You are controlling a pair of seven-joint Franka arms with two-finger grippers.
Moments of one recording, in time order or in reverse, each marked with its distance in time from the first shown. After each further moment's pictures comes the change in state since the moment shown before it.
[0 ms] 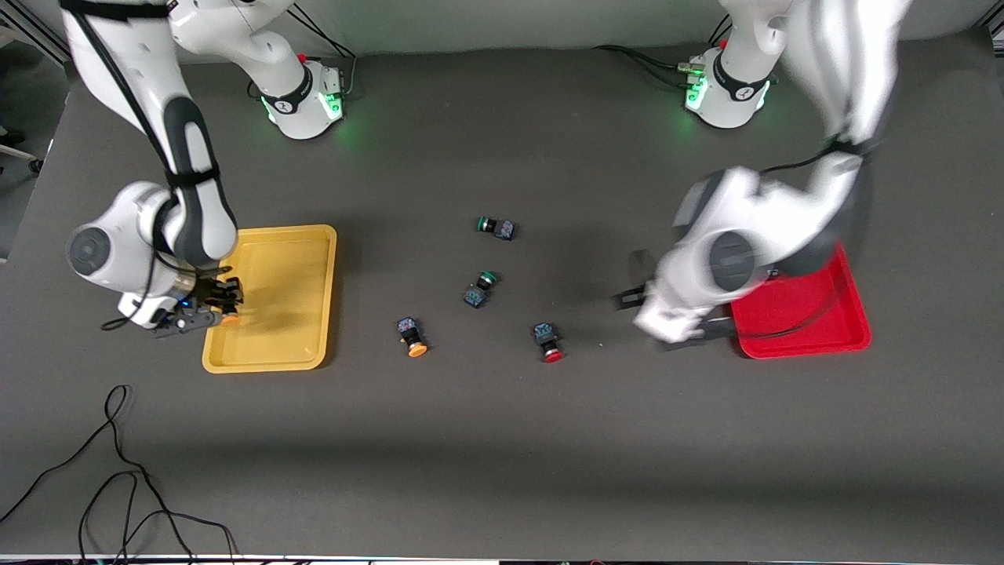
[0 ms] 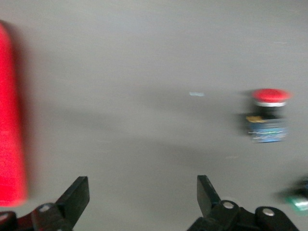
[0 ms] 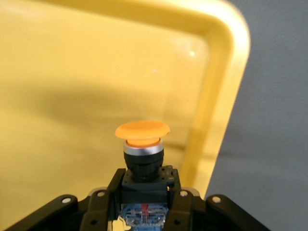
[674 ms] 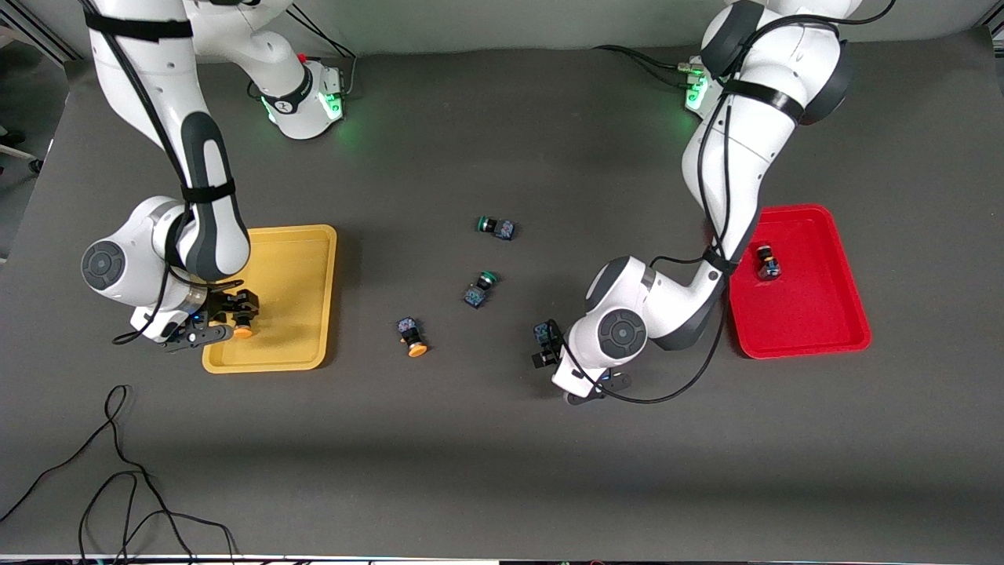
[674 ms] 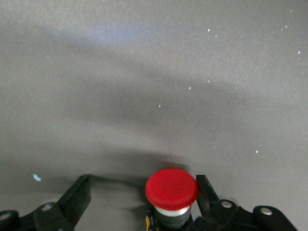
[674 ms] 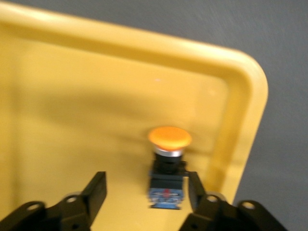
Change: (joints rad) left arm -0.104 0.450 0.025 0.355 0.005 0.239 -0.021; right arm 0.058 -0.012 -0.018 0.077 0.046 -0.062 0.033
